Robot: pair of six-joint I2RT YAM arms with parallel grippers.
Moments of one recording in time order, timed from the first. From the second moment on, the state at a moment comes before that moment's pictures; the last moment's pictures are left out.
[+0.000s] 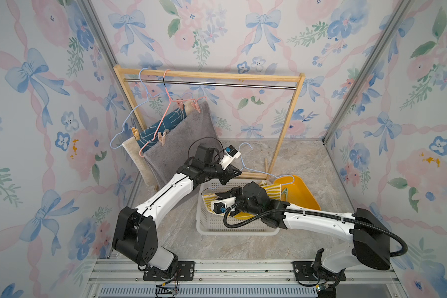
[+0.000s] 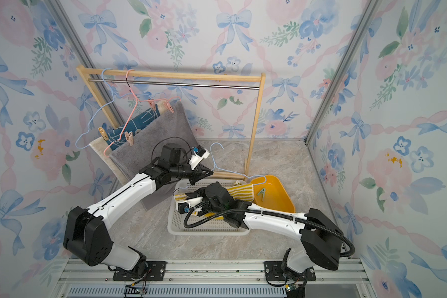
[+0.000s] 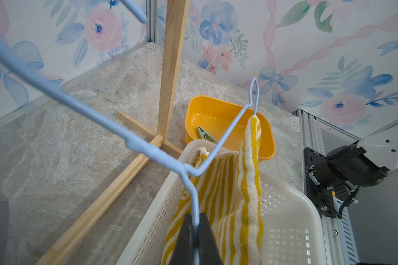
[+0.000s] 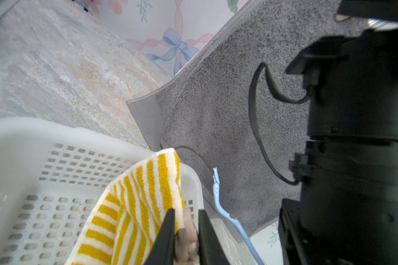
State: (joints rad) left arm -0.46 1.50 1.21 -0.32 0.69 0.18; right arm 1.06 1.48 0.96 0.21 -0.04 -0.87
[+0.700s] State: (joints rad) left arm -0.47 1.50 1.21 -0.31 0.65 0.16; right arm 0.90 1.23 0.89 0.26 -0.18 -0.38
